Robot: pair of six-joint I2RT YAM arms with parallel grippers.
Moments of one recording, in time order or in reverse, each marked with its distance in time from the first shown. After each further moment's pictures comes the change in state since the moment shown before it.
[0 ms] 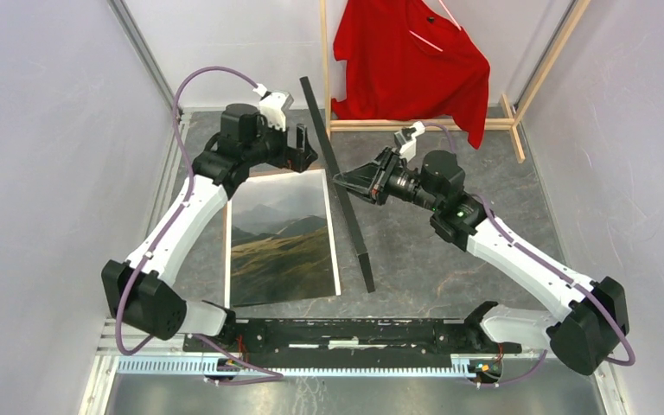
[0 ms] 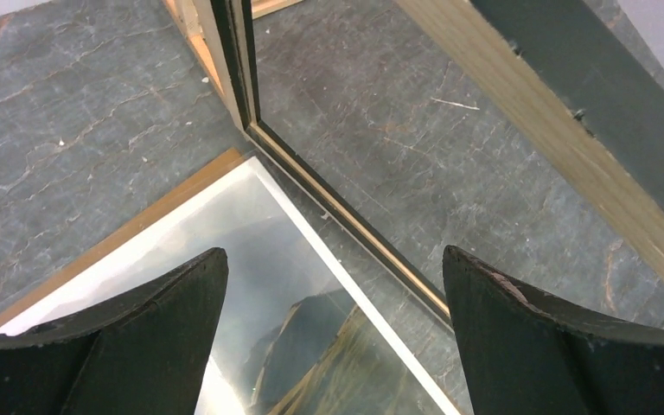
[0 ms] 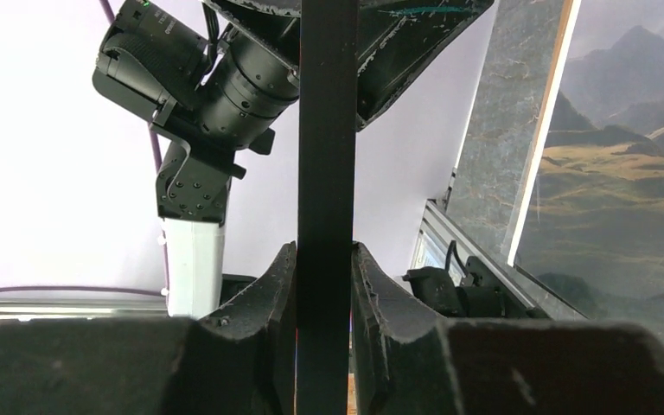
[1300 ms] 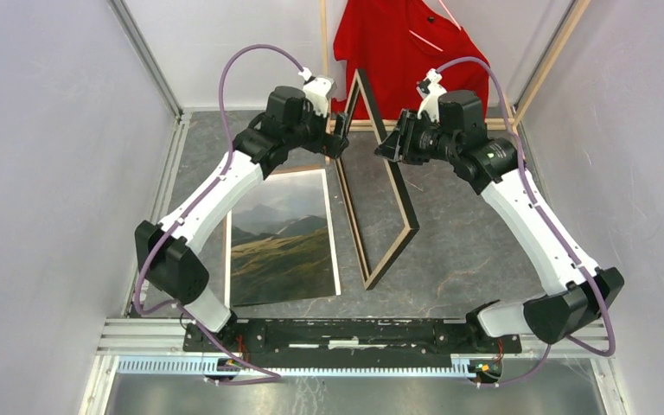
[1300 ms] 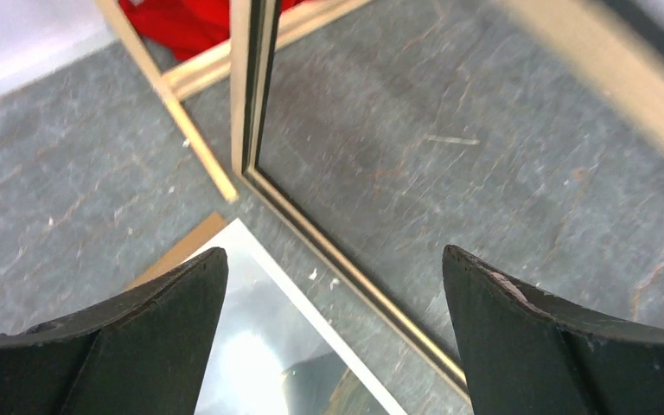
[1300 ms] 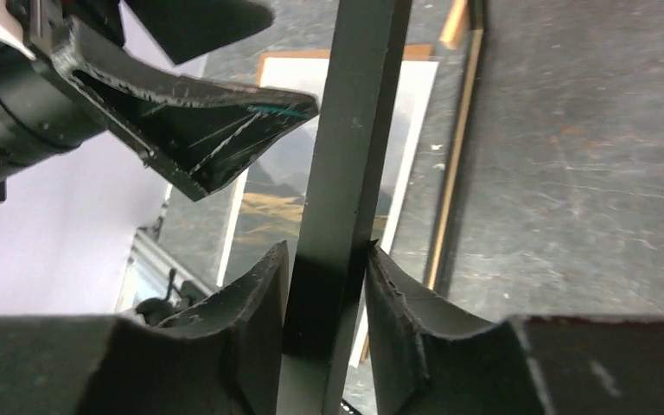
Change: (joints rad) left arm -0.188 0.272 0.303 -0.012 -0.167 0.022; right arm -0.241 0.183 0.547 -0.787 0.057 -0.796
